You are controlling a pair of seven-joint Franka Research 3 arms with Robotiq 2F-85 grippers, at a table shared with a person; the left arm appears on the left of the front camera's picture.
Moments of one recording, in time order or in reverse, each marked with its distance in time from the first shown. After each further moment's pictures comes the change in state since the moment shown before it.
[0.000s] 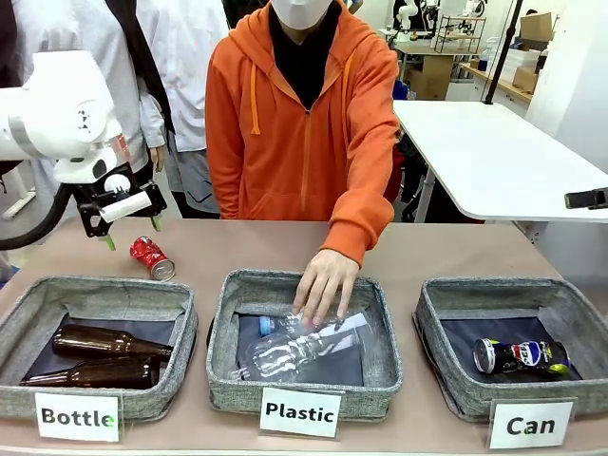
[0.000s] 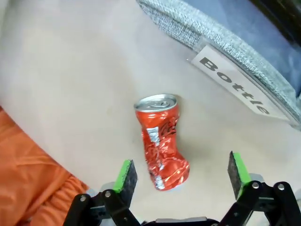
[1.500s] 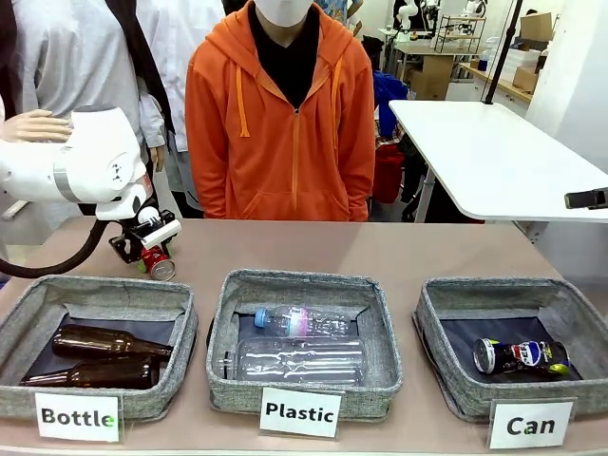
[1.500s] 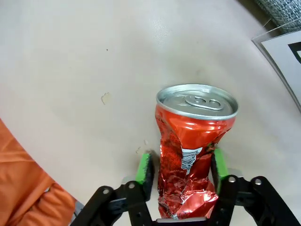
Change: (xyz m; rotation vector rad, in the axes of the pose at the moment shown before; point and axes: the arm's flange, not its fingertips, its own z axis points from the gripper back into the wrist) left arm -0.022 0.029 -0.078 0.008 0.055 0.155; right arm 0.000 0.000 0.000 0.000 0.000 0.000
